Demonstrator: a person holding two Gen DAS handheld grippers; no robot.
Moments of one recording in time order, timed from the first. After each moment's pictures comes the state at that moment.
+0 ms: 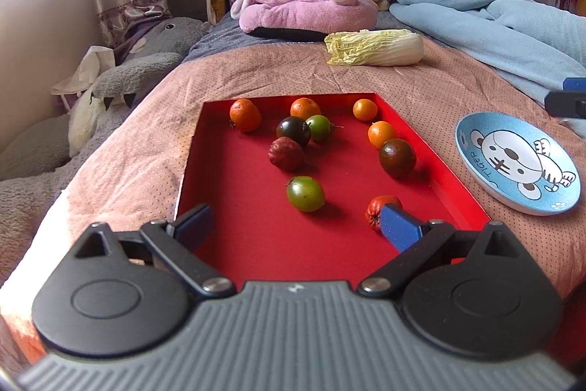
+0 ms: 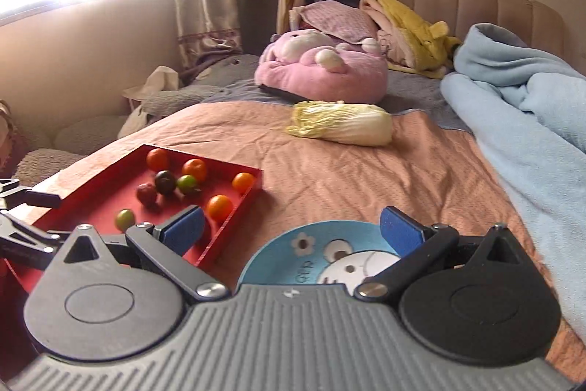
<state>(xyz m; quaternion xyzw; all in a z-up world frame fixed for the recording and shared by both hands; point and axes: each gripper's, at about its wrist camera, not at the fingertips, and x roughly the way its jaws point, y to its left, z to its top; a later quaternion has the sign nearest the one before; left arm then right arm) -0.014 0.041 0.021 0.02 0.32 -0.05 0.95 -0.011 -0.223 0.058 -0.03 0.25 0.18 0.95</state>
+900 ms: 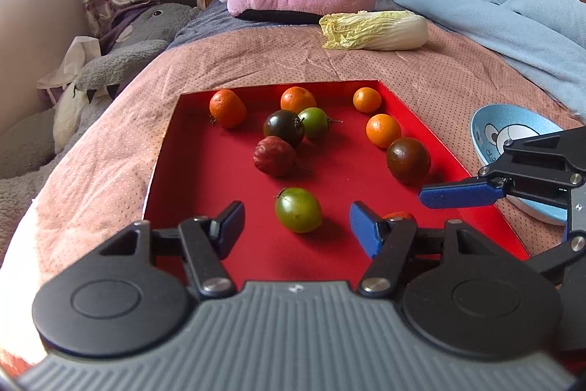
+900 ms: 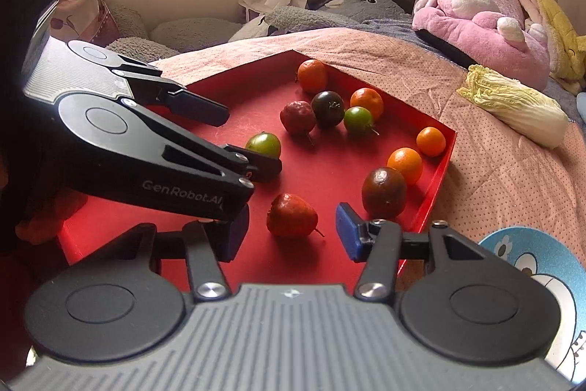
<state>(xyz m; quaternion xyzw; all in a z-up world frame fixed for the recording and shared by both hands) 0.032 0.031 -0.002 0.03 0.35 -0.07 0.93 0.032 -0.108 -0.023 -0.16 0.33 0.33 0.87</state>
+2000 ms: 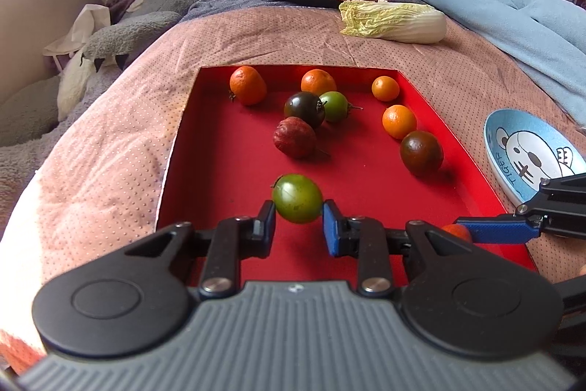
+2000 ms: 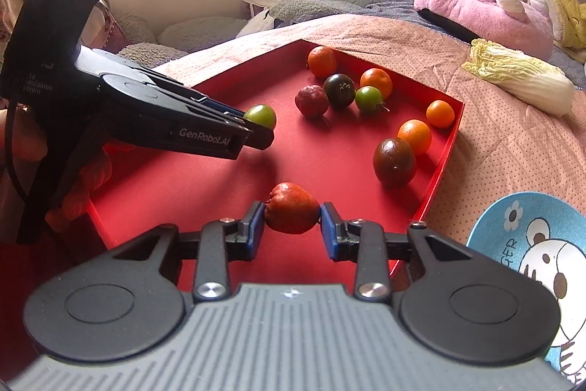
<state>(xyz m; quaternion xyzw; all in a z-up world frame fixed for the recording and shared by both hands) 0.031 0.045 0.004 0.00 0.38 -0.05 0.92 0.008 -0.123 -0.008 -0.10 0.35 0.33 0.87</state>
